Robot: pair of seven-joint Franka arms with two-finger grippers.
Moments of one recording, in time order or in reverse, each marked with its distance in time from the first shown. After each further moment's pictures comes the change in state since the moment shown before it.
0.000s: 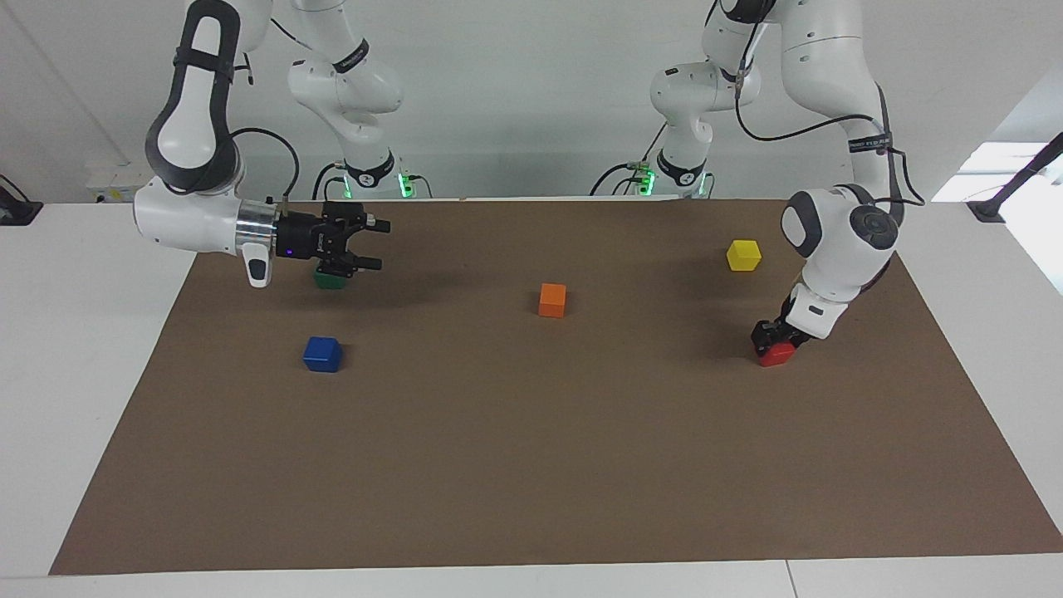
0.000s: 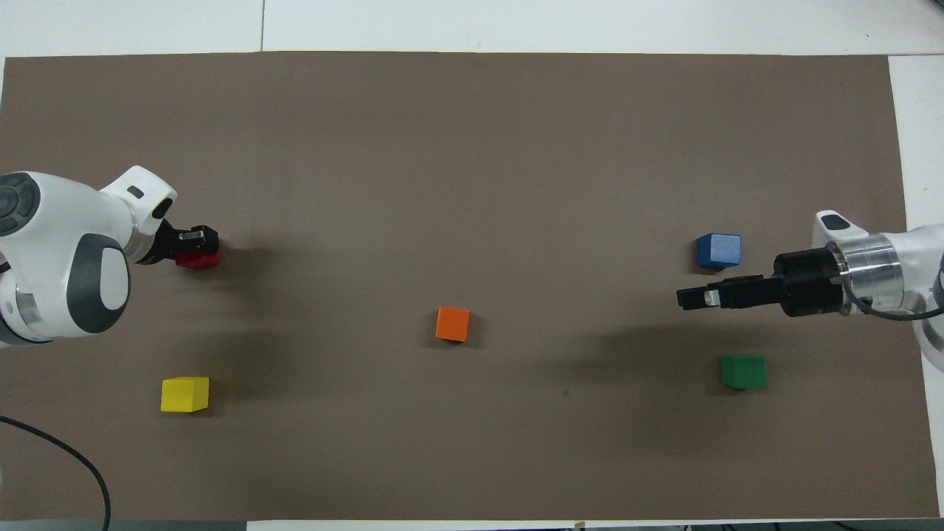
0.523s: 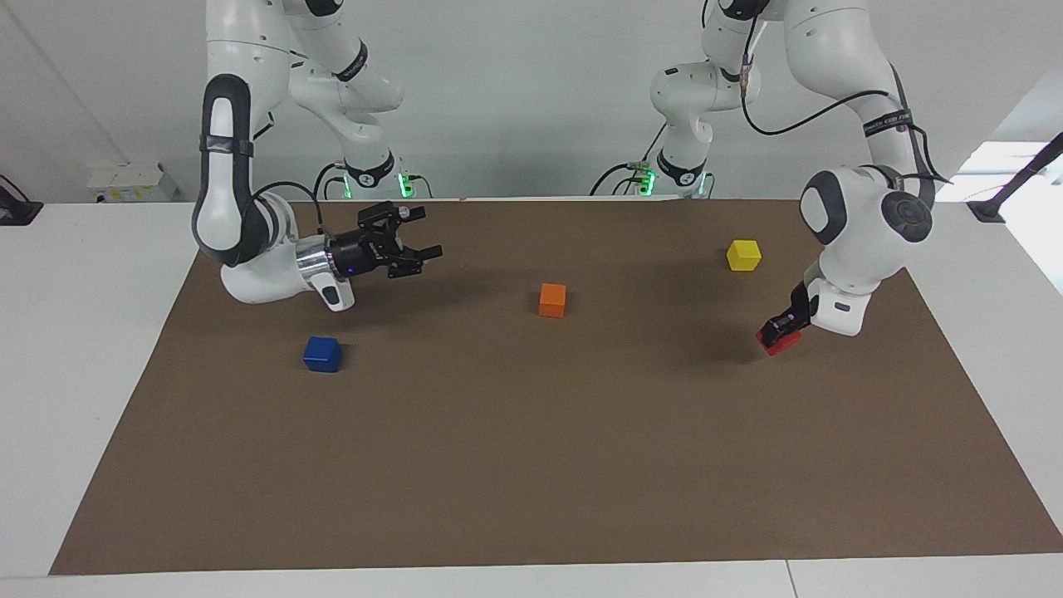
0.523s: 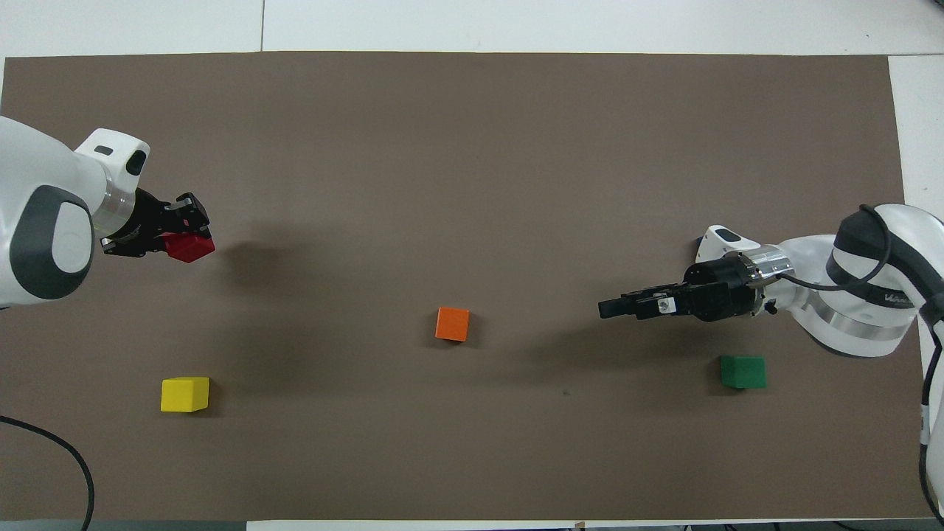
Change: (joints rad) left arm -0.025 -0.024 -0.019 0.242 -0.080 -0.394 -0.325; right arm 0.100 0.221 0.008 -0.020 0.354 -0.286 -0.184
